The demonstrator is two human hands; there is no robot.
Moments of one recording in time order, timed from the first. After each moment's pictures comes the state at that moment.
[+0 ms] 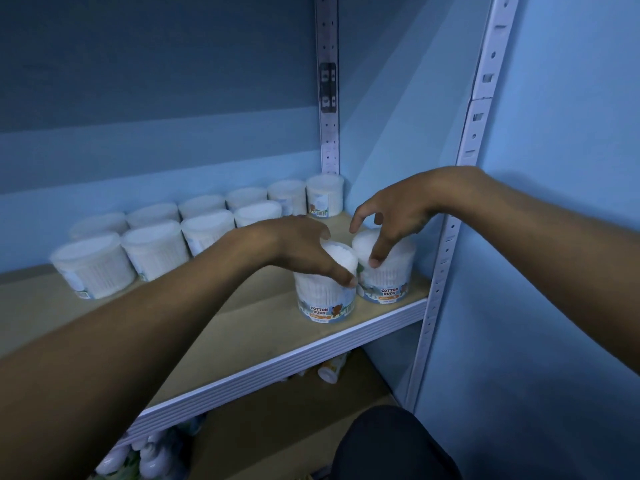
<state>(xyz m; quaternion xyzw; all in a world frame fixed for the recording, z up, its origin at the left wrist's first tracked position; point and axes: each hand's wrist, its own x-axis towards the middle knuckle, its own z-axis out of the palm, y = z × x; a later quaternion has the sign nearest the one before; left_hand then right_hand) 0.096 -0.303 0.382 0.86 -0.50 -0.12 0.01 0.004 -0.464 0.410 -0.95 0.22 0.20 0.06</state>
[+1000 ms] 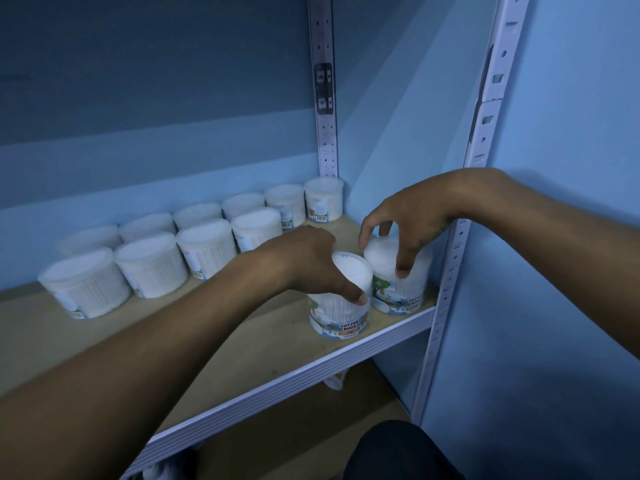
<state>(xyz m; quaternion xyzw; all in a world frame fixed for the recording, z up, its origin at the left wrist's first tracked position) 0.089 -0.307 0.379 0.85 -0.51 -0.10 0.01 -0.001 -0.472 0.414 -0.95 0.19 0.22 0.06</state>
